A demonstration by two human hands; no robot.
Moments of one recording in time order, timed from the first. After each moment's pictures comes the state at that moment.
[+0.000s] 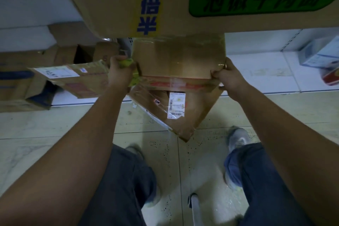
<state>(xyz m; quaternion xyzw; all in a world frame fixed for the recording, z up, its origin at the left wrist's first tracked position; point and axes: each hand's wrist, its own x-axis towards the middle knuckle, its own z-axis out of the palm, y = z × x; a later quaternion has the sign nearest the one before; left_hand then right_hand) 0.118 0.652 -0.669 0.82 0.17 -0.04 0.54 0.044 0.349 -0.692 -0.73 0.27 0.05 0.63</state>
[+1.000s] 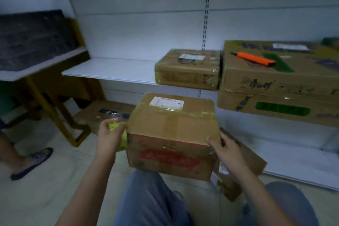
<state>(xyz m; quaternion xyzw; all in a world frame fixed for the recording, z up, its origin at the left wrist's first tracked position) -0.167 0.939 -0.439 0.69 0.25 0.20 0.64 -0.170 0.620 -0.474 -0.80 0.03 -0.01 0.60</state>
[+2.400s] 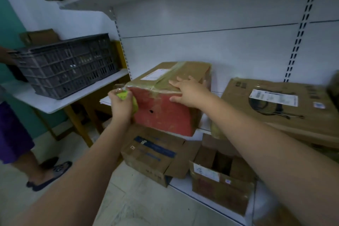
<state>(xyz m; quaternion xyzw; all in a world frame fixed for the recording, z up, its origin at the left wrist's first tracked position) 0.139 1.123 -0.331 0.69 0.29 0.33 0.57 0.241 0.919 -0.306 -0.94 -0.32 -0.04 0.13</state>
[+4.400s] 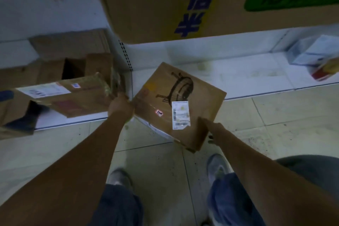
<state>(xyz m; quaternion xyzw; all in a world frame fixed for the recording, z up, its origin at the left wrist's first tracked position) 0.131 0.706 -0.749 0.95 0.07 -0.18 0.25 -0.006 0.433 -0.839 -0.57 0.58 0.21 0.54</state>
